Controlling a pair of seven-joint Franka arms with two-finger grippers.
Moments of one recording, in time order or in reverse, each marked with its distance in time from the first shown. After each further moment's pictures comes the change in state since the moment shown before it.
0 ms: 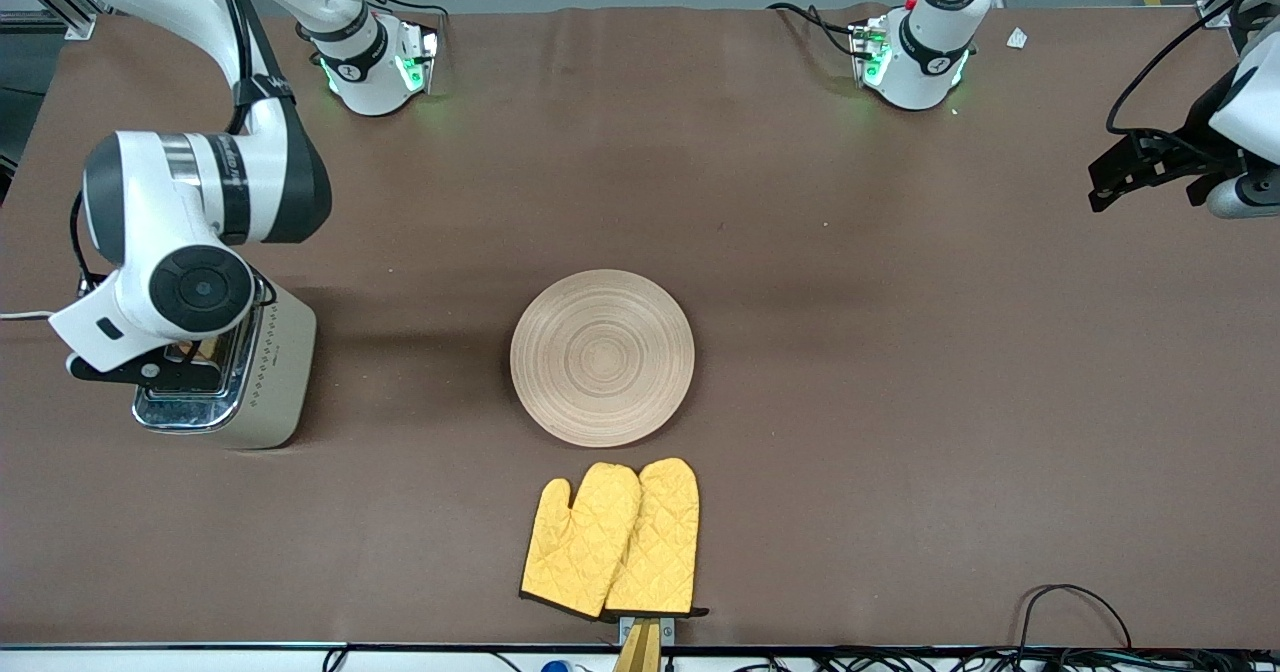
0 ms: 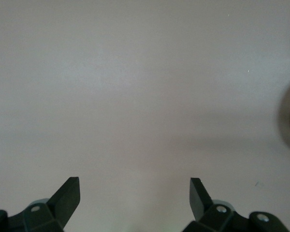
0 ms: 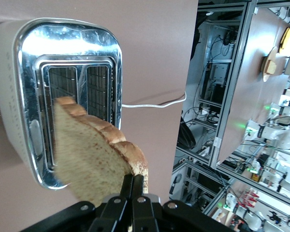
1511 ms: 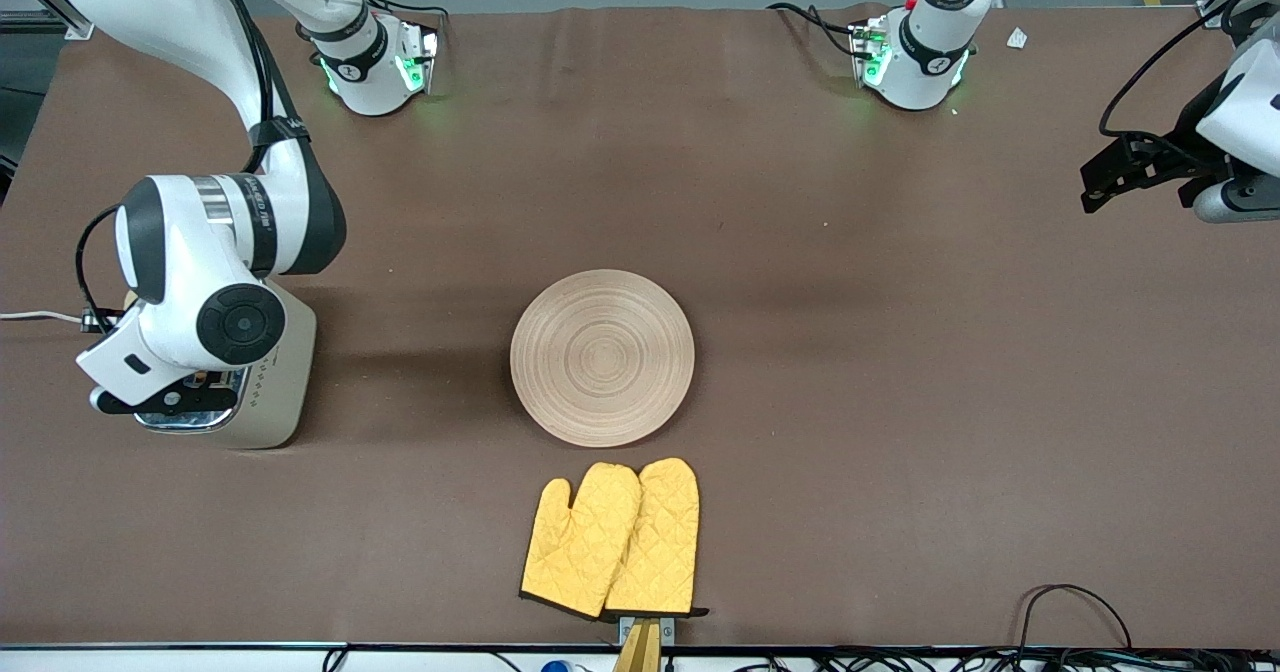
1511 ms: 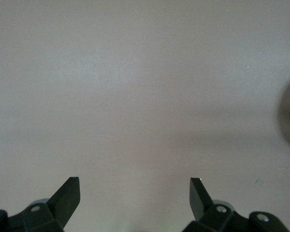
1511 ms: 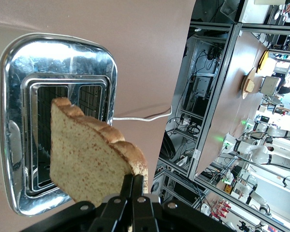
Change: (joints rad) left arm -0.006 0.007 -0.002 -0.001 0.000 -0.005 0.000; right arm -0.006 0.065 0.001 0.029 -0.085 0.035 -0.070
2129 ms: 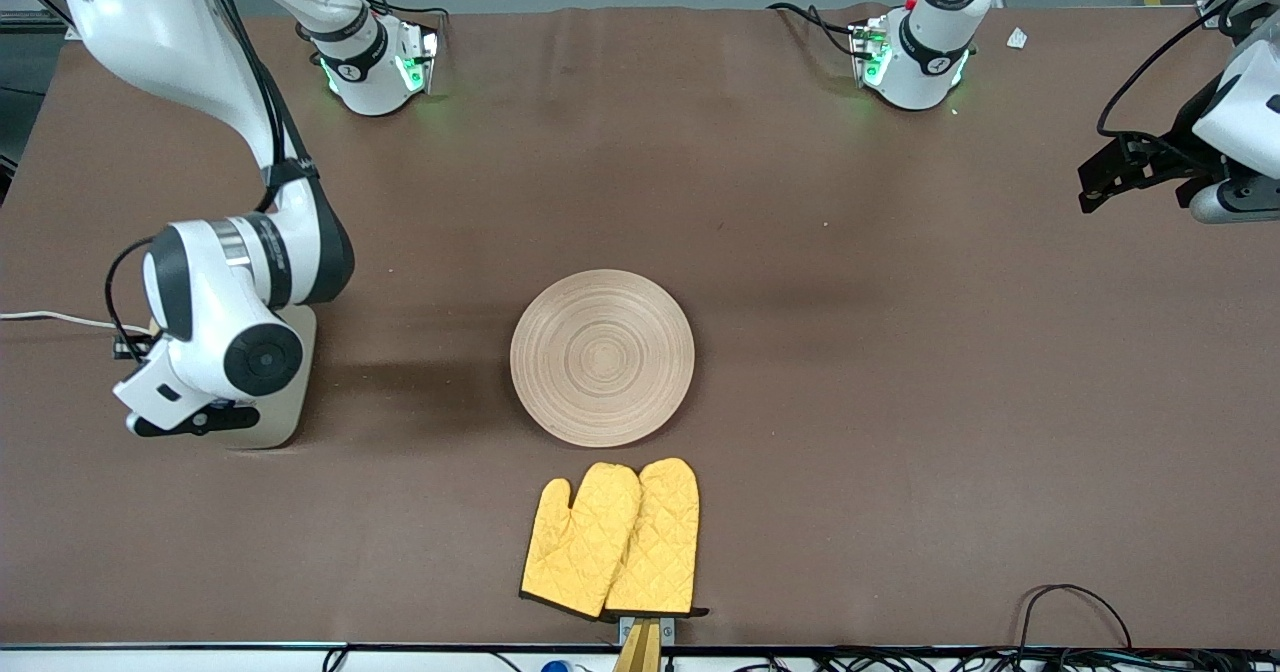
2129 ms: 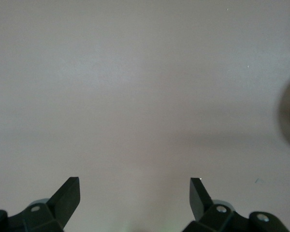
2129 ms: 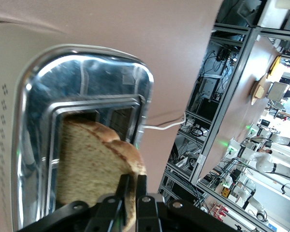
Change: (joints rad) left arm 0.001 0.001 0.000 -0.001 0.000 -0.001 0.000; right arm -0.032 0.130 0.000 -0.005 0.002 0.087 0.002
